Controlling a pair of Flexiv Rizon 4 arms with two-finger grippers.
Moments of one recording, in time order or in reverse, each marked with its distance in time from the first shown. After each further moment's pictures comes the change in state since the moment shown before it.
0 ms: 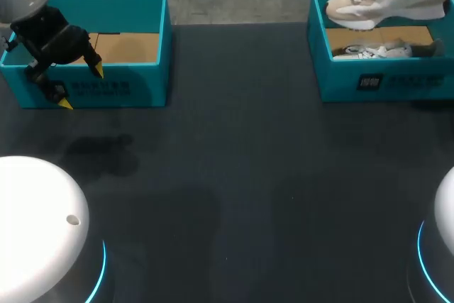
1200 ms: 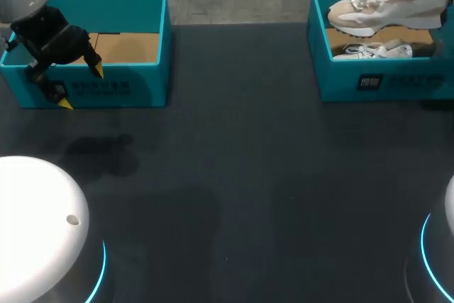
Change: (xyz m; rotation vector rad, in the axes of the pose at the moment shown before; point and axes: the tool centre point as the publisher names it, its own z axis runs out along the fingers) left arm 0.000 0.000 0.000 0.000 0.000 0.000; right arm 0.005 0.012 0.040 -0.024 0.053 0.029
